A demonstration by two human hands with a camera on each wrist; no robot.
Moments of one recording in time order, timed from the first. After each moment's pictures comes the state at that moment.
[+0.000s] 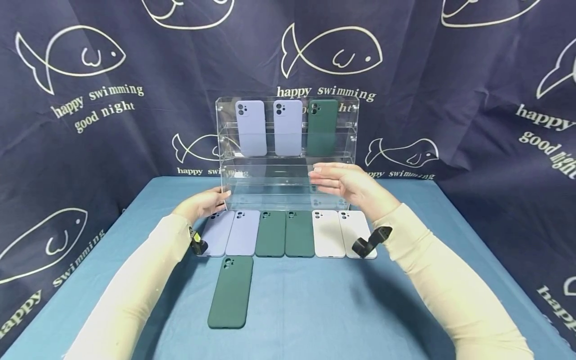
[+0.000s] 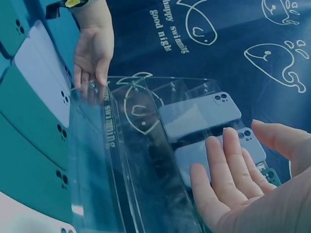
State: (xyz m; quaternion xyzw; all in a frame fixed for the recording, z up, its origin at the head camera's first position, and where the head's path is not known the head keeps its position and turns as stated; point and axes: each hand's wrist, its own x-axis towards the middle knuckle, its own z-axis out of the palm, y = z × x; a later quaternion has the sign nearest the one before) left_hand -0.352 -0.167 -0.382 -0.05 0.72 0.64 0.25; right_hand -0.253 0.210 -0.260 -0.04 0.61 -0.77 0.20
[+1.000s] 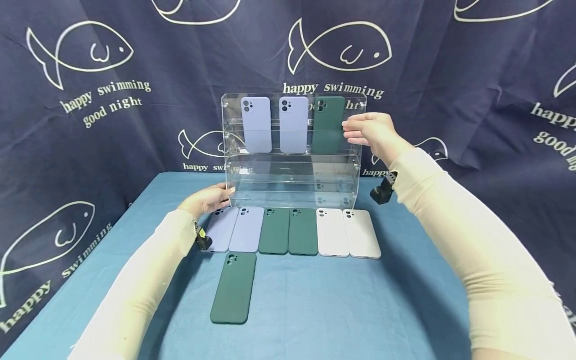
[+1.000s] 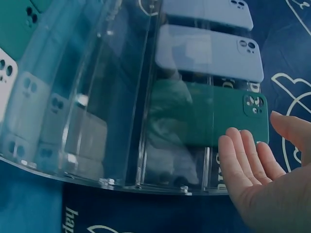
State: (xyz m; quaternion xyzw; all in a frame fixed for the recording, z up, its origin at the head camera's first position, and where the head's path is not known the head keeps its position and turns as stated) left_hand -0.352 -0.167 -0.380 -0.05 0.73 0.64 0.24; right_hand -0.317 0.238 -0.198 0.02 0.69 -0.72 0.02
